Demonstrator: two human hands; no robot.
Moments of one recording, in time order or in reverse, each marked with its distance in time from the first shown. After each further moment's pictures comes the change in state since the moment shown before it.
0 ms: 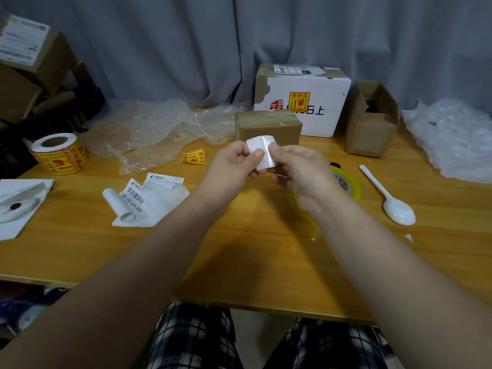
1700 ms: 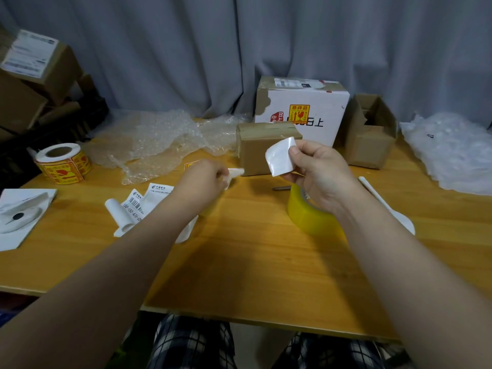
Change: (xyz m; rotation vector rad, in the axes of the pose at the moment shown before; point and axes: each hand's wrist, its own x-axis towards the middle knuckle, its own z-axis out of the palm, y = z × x) left_hand 0.030 -0.025 -0.048 0.890 -0.001 -0.039; right_hand 0.016 -0.016 -0.023 0.046 -0.122 -0.080
